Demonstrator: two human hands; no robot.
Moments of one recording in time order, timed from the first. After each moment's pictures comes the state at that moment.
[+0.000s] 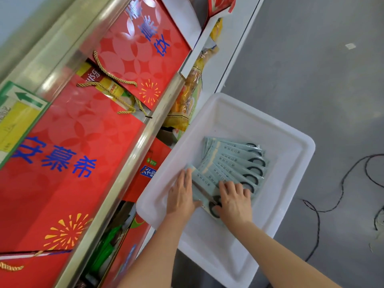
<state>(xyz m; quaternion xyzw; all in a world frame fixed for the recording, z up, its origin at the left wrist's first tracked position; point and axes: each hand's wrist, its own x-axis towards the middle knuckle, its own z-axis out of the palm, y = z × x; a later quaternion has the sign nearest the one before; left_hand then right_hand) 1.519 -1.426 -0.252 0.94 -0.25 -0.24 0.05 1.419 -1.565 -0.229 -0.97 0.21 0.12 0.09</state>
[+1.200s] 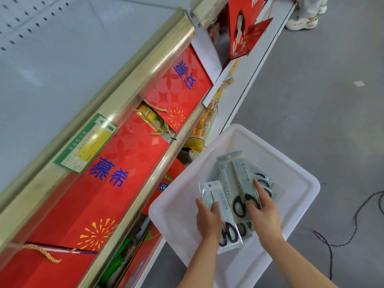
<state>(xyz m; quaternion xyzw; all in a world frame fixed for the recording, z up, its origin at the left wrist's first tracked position) 1.482 -1.478 -0.185 0.84 0.19 -0.23 0.45 1.432 -1.591 -0.123 -0.66 0.46 -0.02 0.59</state>
